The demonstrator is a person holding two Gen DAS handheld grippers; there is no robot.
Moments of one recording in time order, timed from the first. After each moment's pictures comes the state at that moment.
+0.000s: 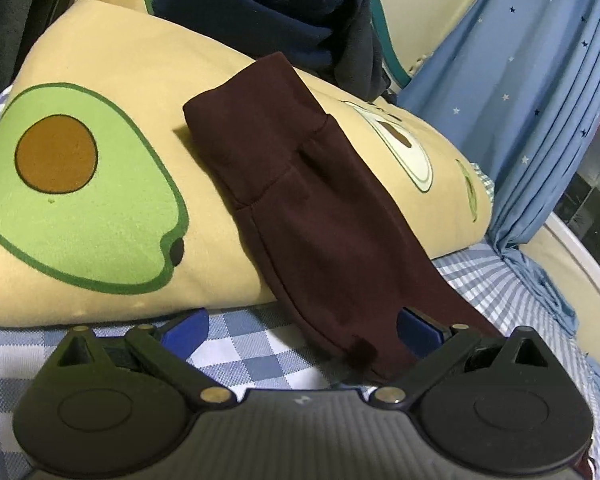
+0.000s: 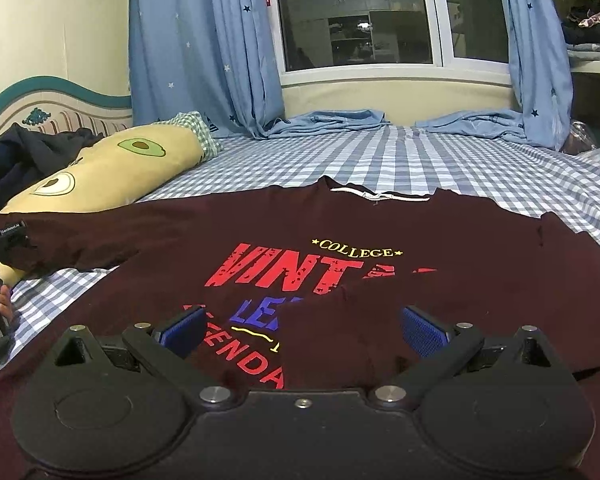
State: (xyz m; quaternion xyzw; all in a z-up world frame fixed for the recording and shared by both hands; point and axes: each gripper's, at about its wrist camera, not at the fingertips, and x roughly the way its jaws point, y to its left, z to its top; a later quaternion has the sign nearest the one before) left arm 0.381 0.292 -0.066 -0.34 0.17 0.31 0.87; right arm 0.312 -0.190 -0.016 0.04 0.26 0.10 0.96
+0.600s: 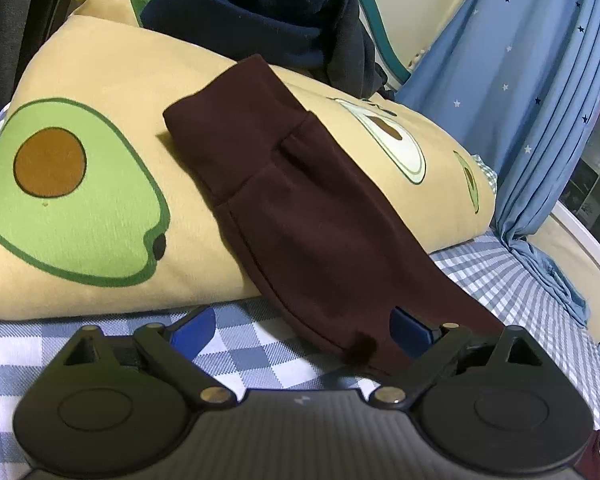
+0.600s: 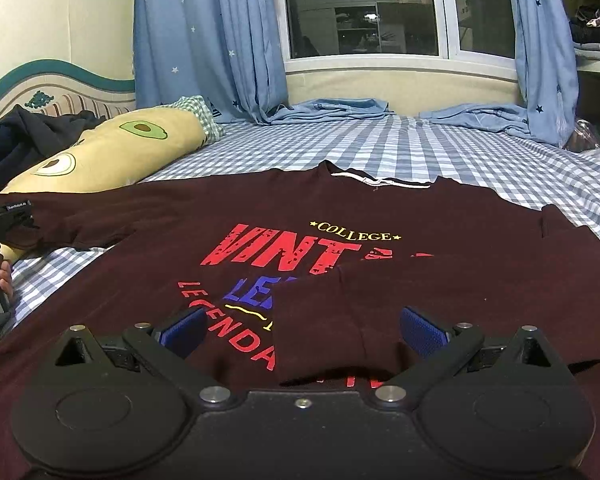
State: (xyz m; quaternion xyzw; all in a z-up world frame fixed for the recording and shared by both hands) left arm 0.386 0.276 -0.056 -0.32 0.18 0.32 0.87; right arm 0.310 -0.191 -0.025 0.03 0.27 0.11 0.96
